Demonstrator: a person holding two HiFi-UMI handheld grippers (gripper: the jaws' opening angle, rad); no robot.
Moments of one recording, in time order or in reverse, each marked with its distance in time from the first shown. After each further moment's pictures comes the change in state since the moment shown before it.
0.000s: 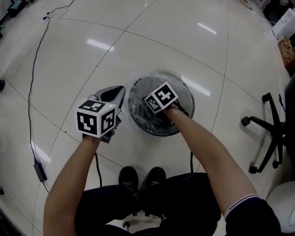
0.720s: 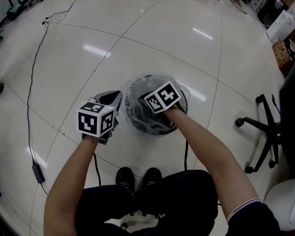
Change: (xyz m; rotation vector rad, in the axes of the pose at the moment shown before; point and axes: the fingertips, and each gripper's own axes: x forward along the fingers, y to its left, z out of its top) left arm -0.004 -0.006 -0.006 0.017 0.035 0.005; right arm -0.058 0.019 0.027 -0.007 -0.103 0.008
